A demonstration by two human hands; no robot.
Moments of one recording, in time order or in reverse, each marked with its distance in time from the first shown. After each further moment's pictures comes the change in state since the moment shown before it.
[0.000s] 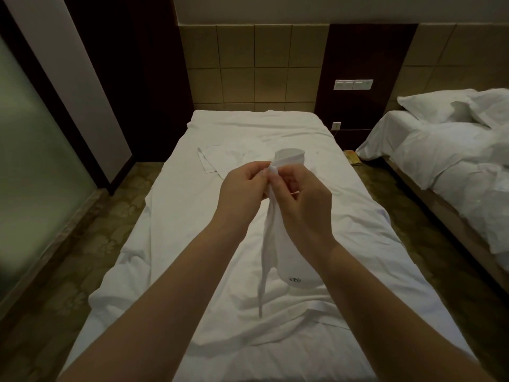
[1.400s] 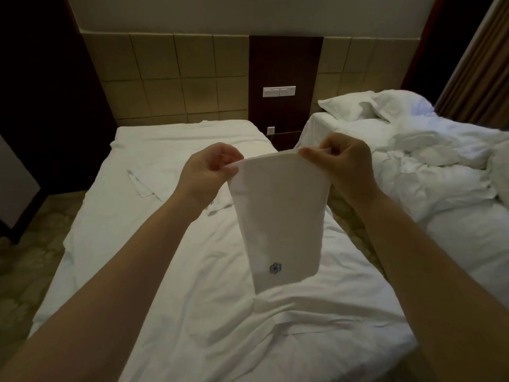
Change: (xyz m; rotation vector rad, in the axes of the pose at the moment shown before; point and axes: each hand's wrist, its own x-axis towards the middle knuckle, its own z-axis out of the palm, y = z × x) left_hand 0.096 -0.004 0.028 0.032 -0.312 0.270; right_hand 0.091 0.074 -0.114 -0.165 0.027 0.069
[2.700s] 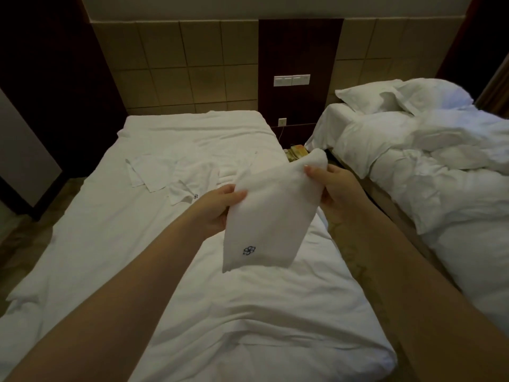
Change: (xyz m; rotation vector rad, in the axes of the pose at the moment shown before) left_hand 0.032 -0.041 0.175 -0.457 -0.114 -0.707; right_hand 0.030 0.149 -0.090 0.695 -0.185 0.816
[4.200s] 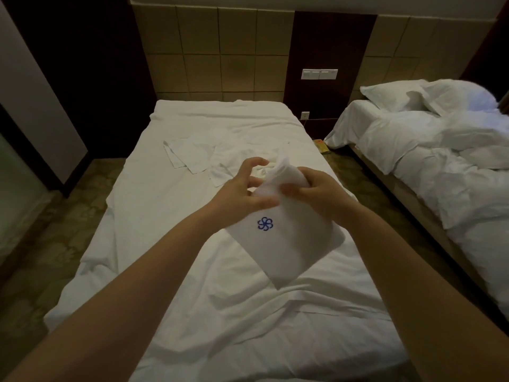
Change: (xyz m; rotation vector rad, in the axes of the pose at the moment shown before) left_hand -0.130 0.012 -0.156 0.702 0.002 0.382; right_hand -0.095 0.059 0.204 -0.707 -0.361 -0.242
